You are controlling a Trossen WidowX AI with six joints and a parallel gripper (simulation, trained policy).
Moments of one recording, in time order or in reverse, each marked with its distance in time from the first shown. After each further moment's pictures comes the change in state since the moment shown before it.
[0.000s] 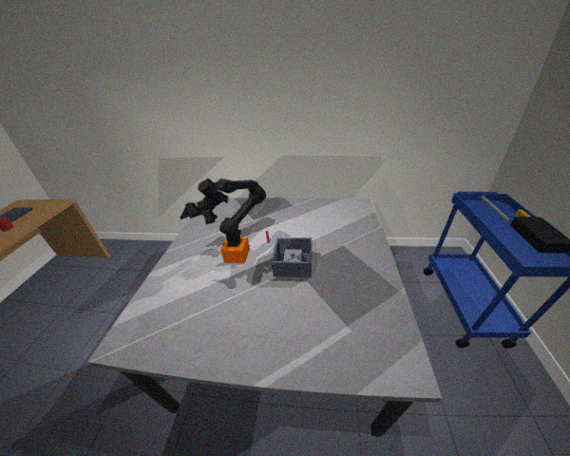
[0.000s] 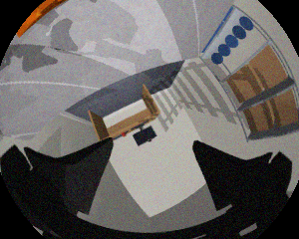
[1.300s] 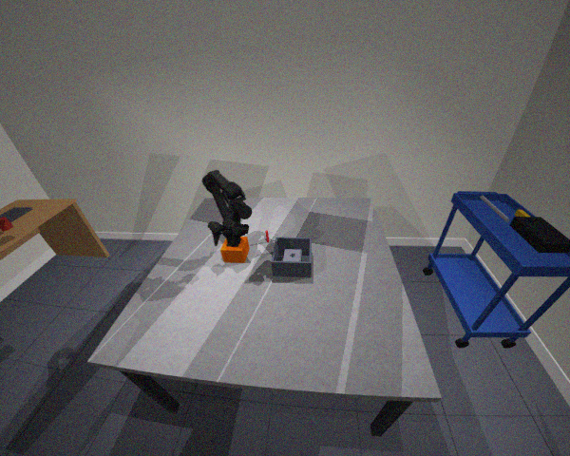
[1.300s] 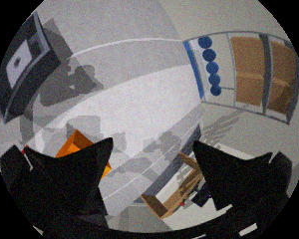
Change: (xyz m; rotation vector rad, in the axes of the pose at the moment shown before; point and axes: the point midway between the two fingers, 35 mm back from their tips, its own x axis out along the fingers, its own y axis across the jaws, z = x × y) arm -0.105 -0.042 0.186 0.587 -0.702 0.259
